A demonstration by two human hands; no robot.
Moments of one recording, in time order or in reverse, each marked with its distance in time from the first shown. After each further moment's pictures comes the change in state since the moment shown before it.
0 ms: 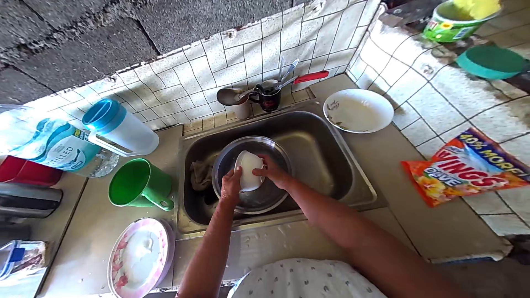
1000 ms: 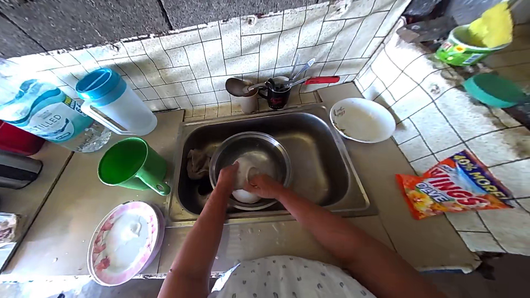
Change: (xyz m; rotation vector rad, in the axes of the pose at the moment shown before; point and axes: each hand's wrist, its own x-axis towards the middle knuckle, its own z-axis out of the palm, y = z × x) left_hand 0.028 -0.022 -0.015 0.099 0.036 -0.268; right_hand -0.021 0.004 0.019 -1.023 -0.443 -0.122
